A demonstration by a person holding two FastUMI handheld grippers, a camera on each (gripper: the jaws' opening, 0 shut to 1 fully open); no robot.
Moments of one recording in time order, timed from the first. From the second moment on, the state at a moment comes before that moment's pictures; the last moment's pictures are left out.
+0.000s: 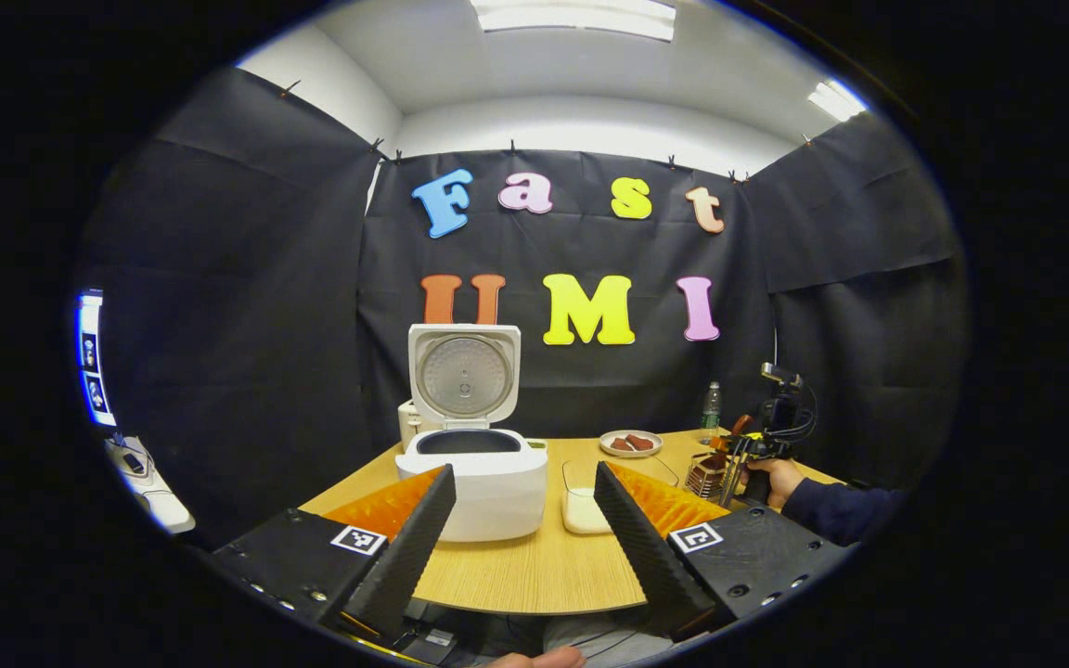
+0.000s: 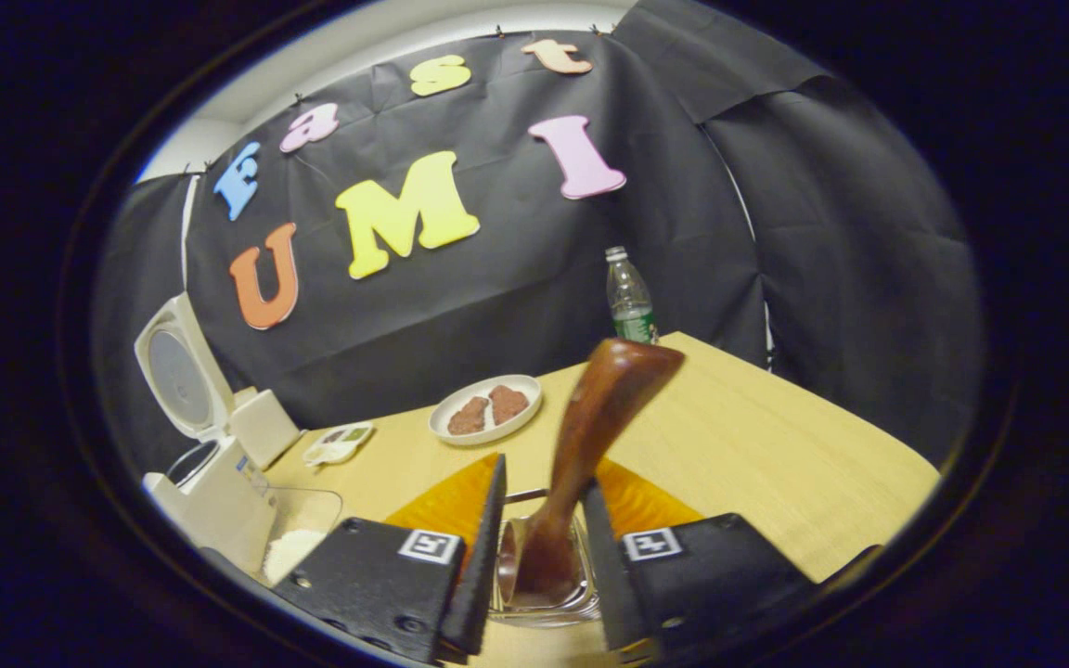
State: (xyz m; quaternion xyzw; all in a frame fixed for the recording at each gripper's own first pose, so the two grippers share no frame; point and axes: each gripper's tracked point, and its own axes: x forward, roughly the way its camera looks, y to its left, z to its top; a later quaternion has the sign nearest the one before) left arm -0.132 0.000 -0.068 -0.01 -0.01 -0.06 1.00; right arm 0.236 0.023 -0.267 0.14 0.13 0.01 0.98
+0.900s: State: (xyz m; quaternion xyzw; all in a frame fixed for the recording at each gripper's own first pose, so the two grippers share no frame) left arm -0.139 0.028 -0.081 -0.03 0.00 -0.06 1.00; right arm 0.184 0.120 -0.130 0.04 0.03 0.06 1.00
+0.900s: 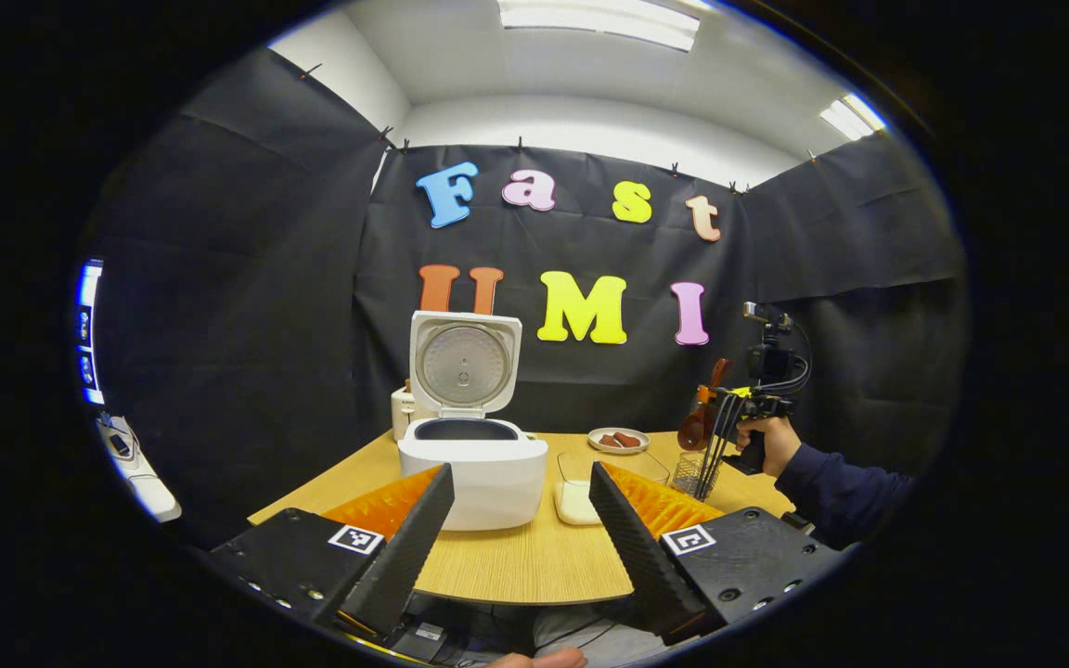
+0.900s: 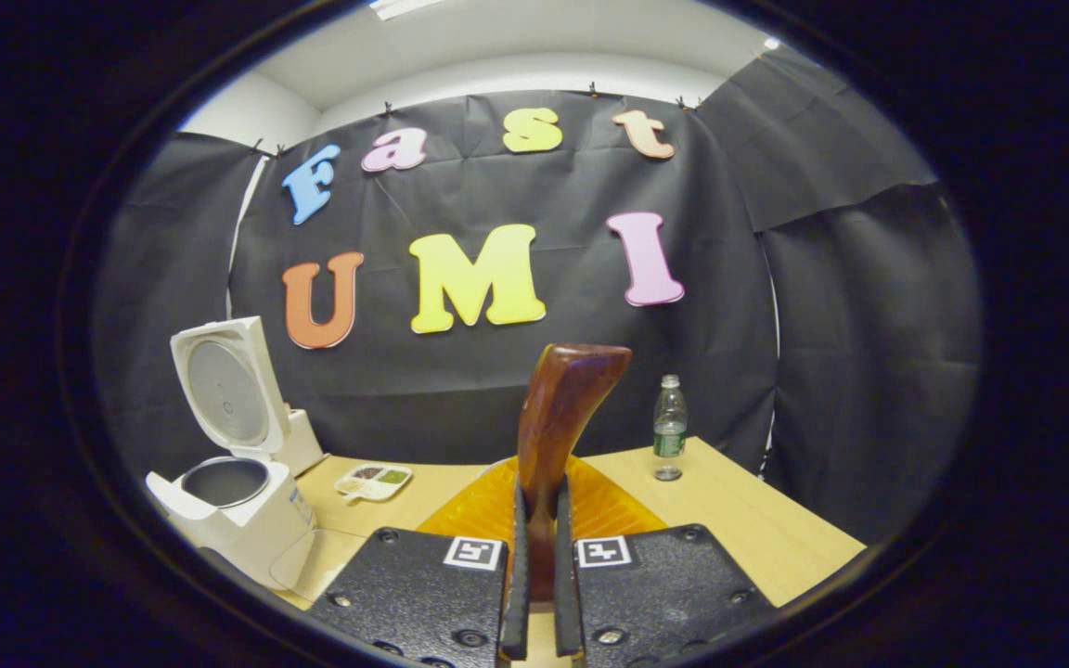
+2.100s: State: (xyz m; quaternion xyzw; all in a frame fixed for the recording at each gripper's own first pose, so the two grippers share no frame) left arm -0.136 0.058 -0.123 -0.02 0.05 -0.05 1.00; right arm 0.202 0.280 -0.252 -0.02 0.08 0.04 1.00
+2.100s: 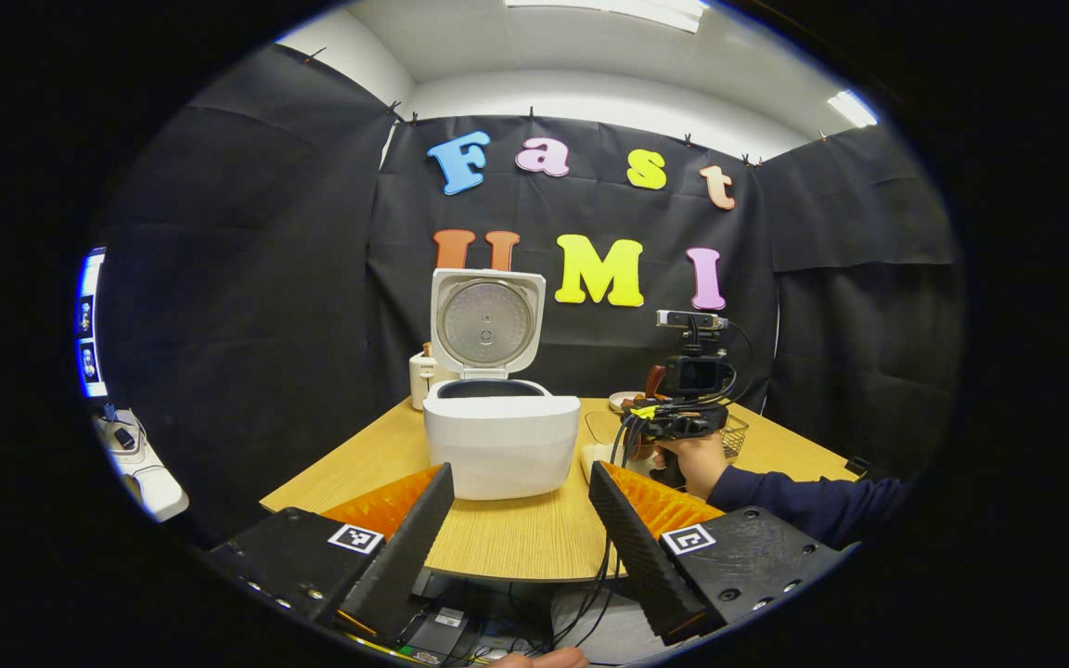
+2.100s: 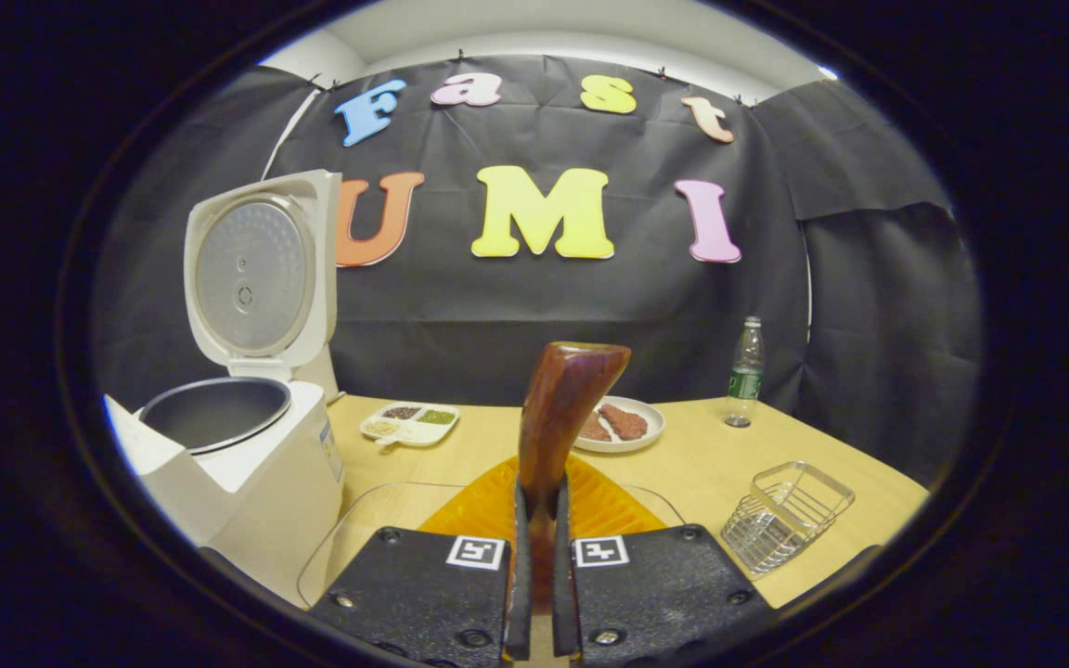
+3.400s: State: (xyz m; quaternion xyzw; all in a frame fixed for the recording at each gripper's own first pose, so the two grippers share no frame) left arm -0.130 0.057 -0.143 -0.02 0.07 -0.06 1.00; right arm 0.182 0.270 -0.271 0.41 0.29 0.18 0.84
